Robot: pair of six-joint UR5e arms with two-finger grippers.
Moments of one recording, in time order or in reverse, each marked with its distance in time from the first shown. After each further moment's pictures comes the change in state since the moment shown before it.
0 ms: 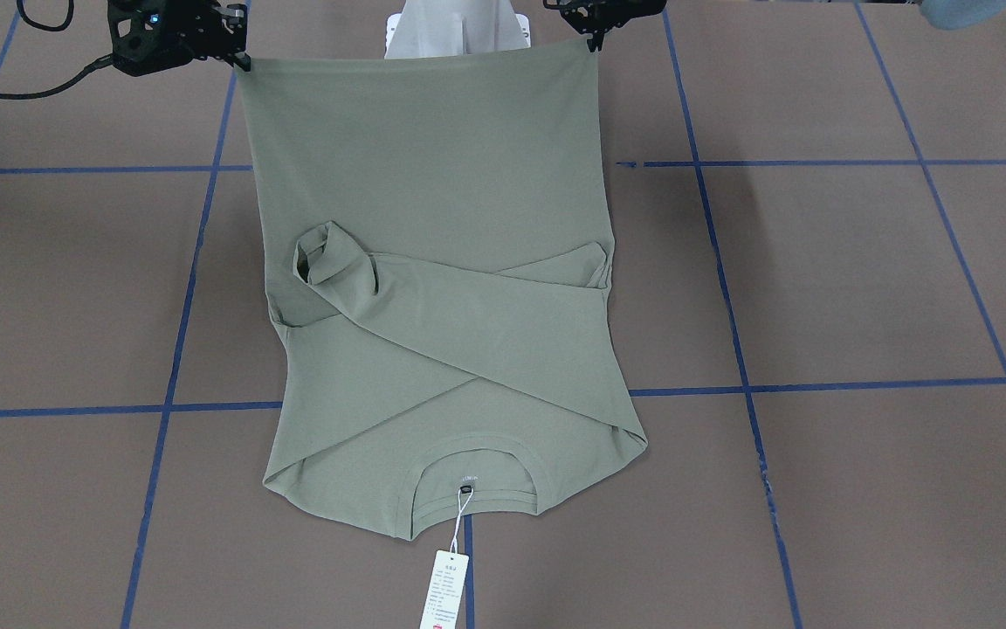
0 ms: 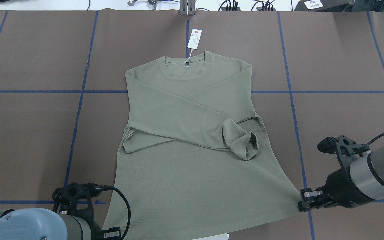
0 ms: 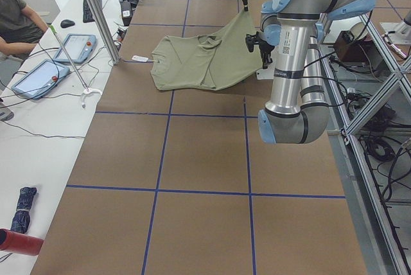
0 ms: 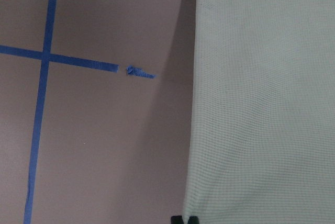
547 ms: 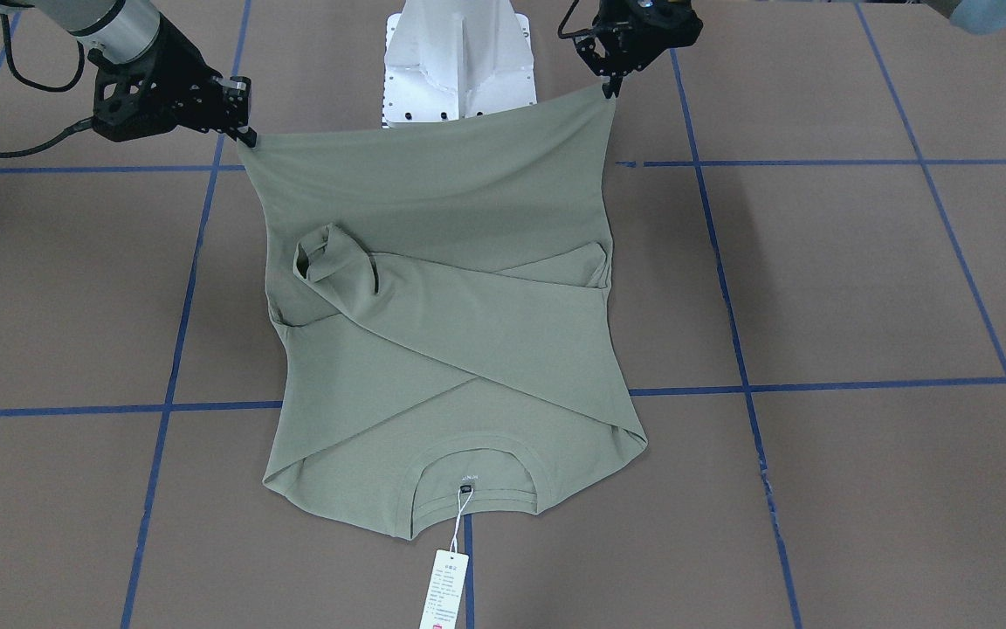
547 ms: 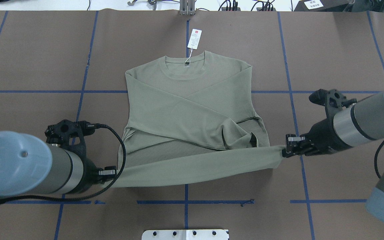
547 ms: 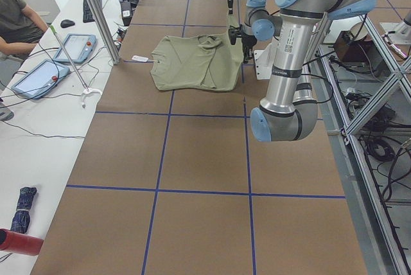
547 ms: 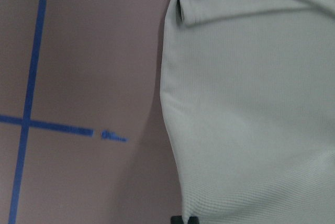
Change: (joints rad) left arm -0.294 -0.057 0.055 -0.002 -0.061 0.223; right arm 0.208 0.204 -0.171 0.002 -0.017 -0.012
